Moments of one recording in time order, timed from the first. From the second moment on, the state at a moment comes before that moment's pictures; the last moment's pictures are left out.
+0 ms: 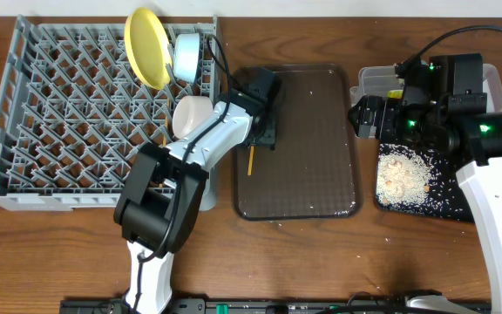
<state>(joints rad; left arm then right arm) -0.50 2.09 1.49 -0.70 -0.01 -0.44 0.10 1.39 1.40 -0.99 -0.29 0.24</state>
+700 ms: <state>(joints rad) -0.50 2.12 1.51 -0.75 -0.01 -0.44 0.10 1.39 1.40 -0.99 -0.29 0.24</state>
